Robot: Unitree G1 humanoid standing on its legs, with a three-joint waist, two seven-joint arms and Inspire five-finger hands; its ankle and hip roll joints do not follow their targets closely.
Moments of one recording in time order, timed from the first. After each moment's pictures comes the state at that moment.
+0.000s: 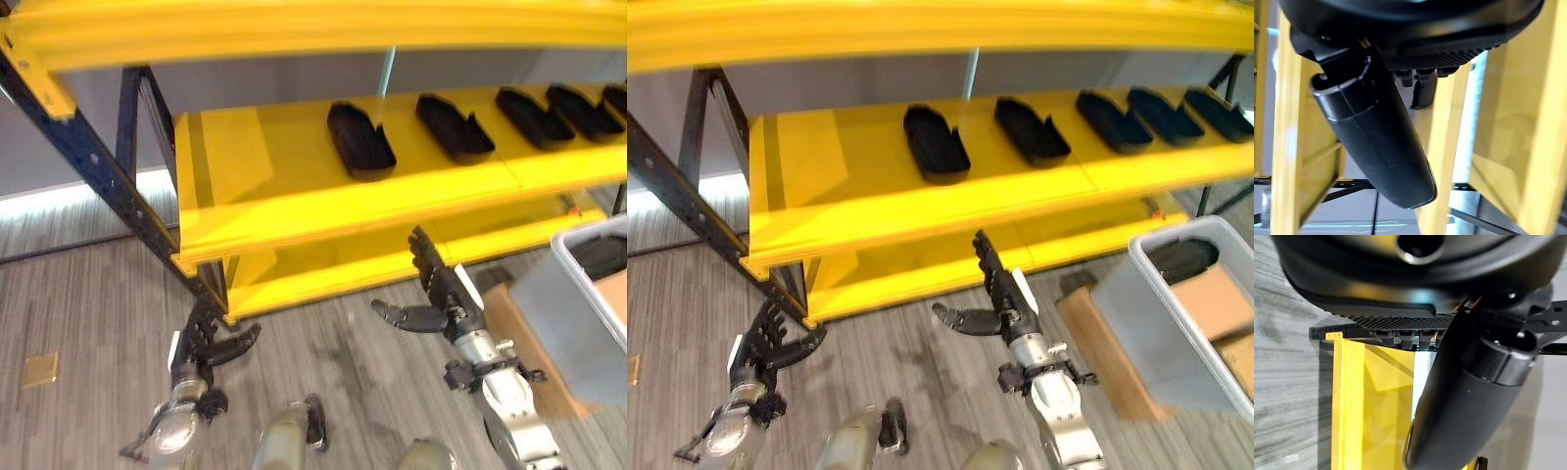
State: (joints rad) left arm 0.23 0.30 0.05 0.20 -0.47 -0.19 0.14; right arm 0.08 -0.36 0.14 -0.08 0.24 -0.21 0.06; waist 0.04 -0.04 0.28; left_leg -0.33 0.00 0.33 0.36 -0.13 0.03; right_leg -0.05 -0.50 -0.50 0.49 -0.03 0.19
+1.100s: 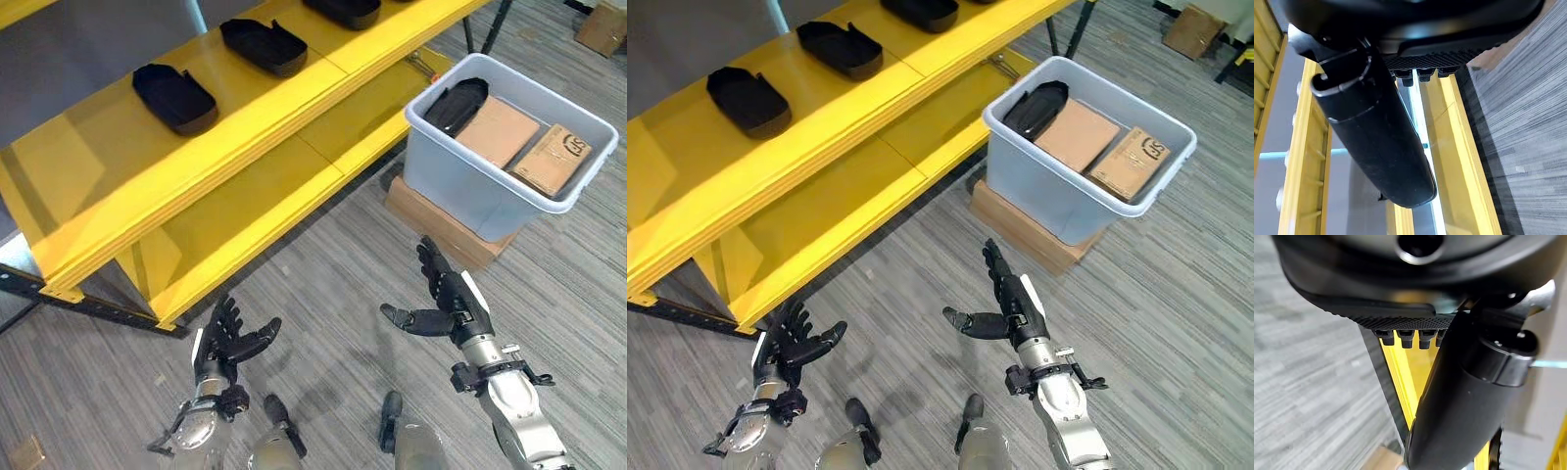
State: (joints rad) left arm 0.19 0.28 -0.02 0.18 -0.51 -0.20 0.13; right arm 0.08 -0.37 0.16 -0.01 0.26 -0.21 0.02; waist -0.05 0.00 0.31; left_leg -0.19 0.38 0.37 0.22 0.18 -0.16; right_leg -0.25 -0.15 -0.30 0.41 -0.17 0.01
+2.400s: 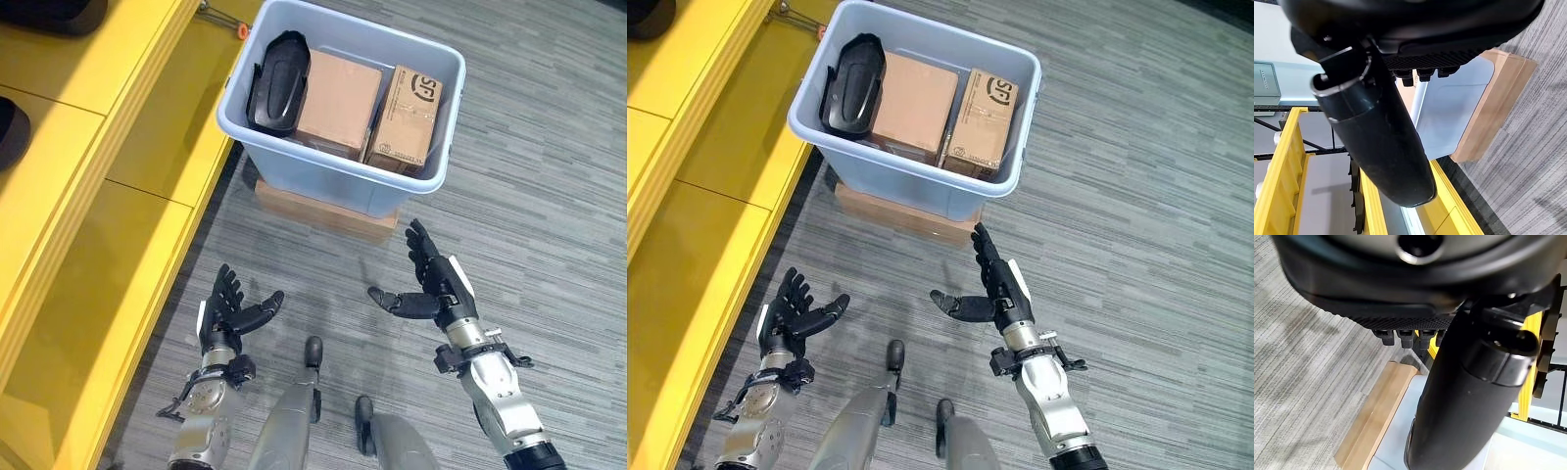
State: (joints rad) left arm 0.06 0.26 -0.06 0.25 -0.50 -0.20 0.19; right arm 0.00 -0.33 0.19 0.03 0.28 -0.22 0.01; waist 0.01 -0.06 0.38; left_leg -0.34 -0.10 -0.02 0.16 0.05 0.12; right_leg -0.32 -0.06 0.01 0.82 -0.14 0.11
